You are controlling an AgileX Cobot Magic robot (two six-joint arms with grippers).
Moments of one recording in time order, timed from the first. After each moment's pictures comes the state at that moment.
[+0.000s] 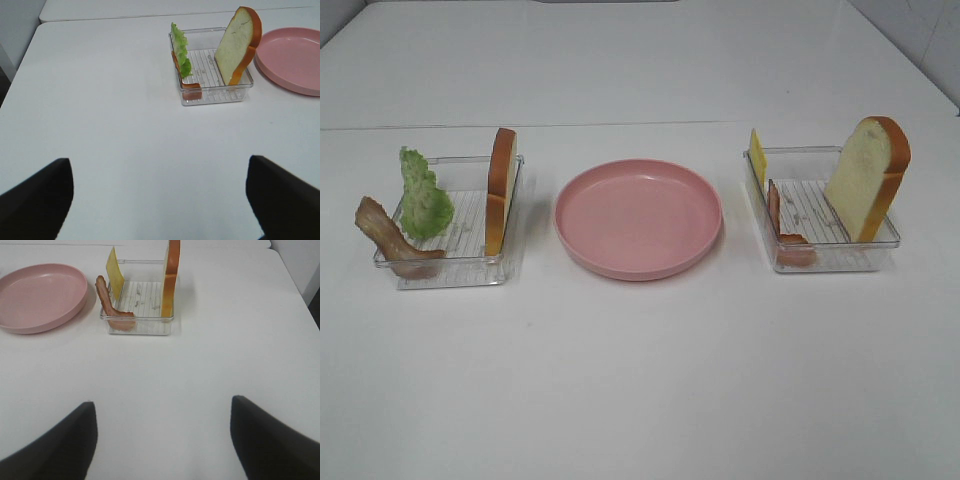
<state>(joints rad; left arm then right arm) 0.02 0.00 -0.50 -0.07 1.05 0.04 0.00 0.00 -0.50 0.10 1.07 -0.10</state>
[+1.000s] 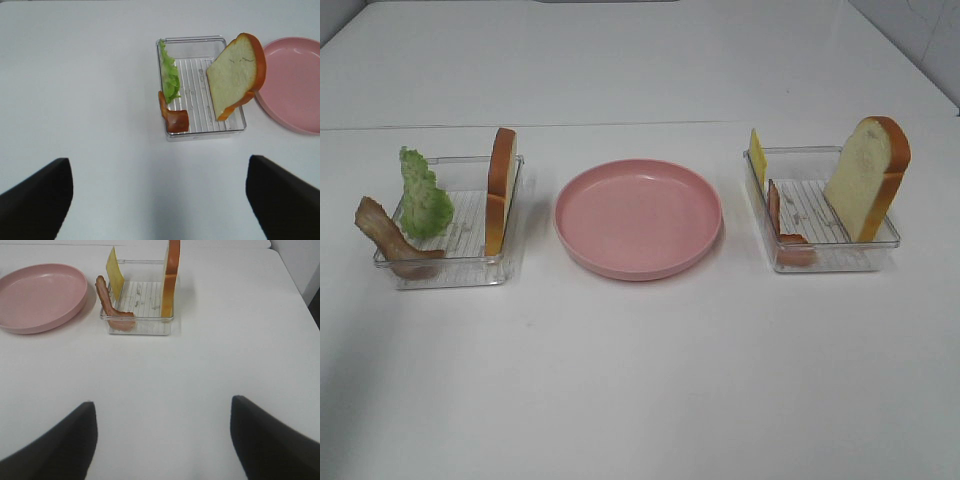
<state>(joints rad) 0.02 0.96 -0.96 -0.15 0.85 0.05 0.00 0.00 -0.50 0.10 1.07 -0.10</state>
